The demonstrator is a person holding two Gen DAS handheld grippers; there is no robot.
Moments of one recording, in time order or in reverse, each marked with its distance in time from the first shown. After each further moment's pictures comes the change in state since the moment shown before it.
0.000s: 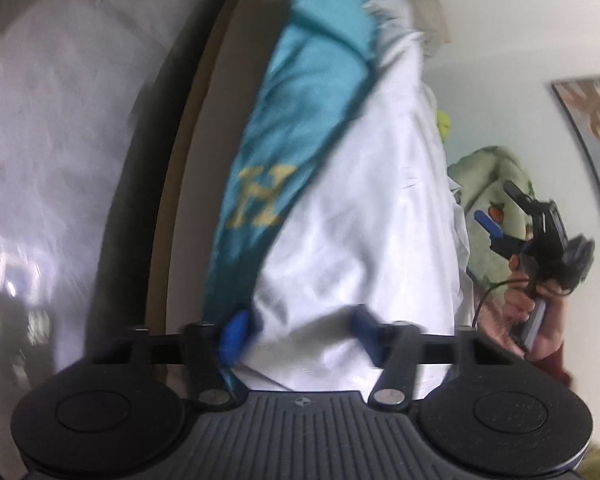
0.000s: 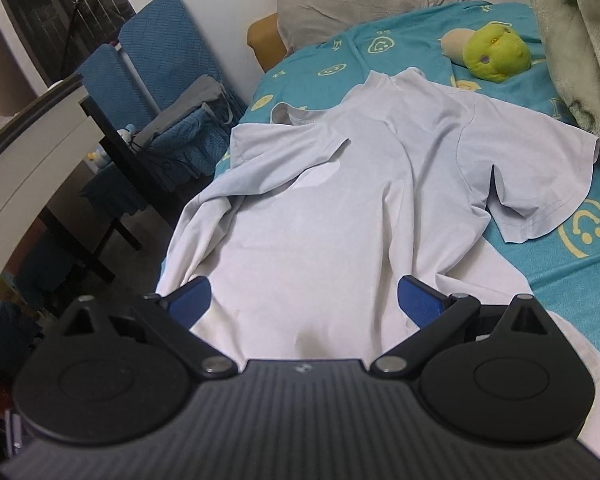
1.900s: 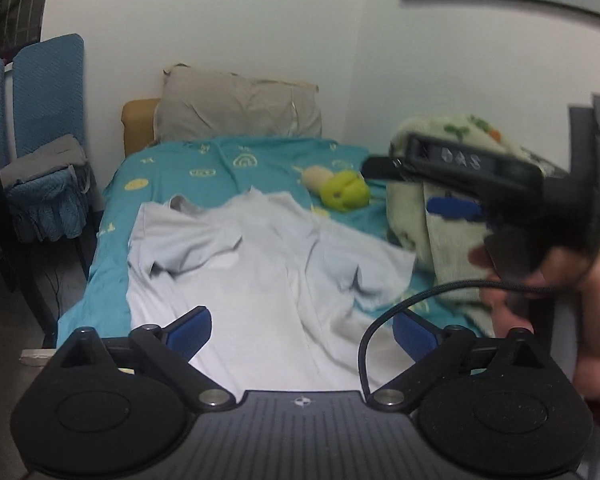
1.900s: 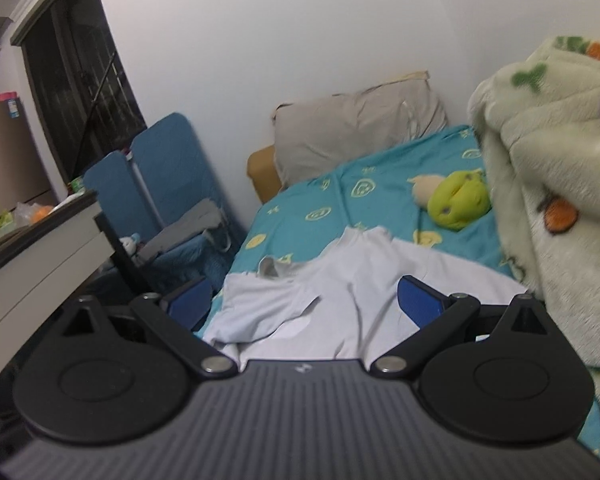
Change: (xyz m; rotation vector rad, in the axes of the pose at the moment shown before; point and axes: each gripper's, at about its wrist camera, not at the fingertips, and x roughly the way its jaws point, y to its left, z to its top) left arm 0.146 -0.411 -0.017 0.778 -0.418 0.432; right arm -0.097 -0.037 0.059 -0.029 -0.368 -0.004
